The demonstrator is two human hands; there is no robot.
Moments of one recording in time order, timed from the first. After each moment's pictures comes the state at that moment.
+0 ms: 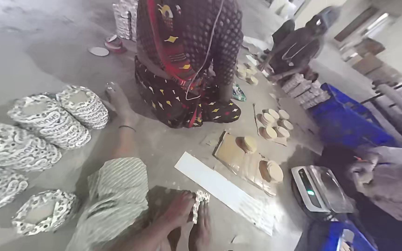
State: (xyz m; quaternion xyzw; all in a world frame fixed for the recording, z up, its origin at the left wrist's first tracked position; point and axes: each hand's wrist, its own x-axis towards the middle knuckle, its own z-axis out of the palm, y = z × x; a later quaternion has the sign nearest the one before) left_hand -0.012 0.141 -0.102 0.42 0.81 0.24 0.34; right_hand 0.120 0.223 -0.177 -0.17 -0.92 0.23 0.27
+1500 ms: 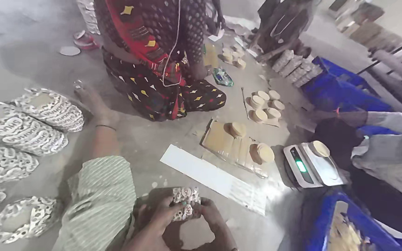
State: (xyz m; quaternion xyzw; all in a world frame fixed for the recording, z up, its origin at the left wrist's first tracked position) left_hand 0.048 0.150 -0.126 -0.09 0.68 0.61 0.40; right_hand 0.111 0.326 -0.122 -0.34 -0.62 0.68 -0.17
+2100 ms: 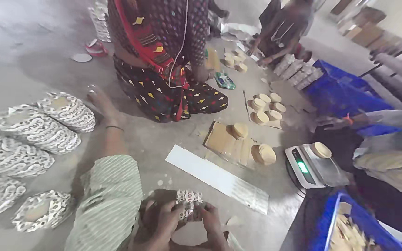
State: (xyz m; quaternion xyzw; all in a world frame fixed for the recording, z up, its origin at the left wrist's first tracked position) left_hand 0.076 0.146 -0.114 -0.12 0.72 0.60 0.31; right_hand 0.131 0.284 -0.105 -0.41 -0.64 0.65 -0.03
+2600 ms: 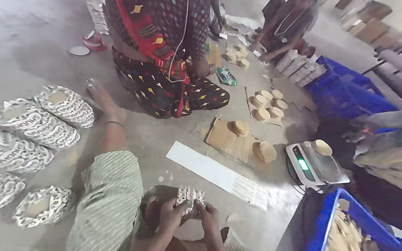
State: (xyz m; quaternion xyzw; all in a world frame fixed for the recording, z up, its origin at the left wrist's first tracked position) left_hand 0.078 0.148 -0.110 -0.12 0.74 0.58 0.31; right_hand 0.134 0.267 -0.106 -0.48 -0.61 0.63 0.00
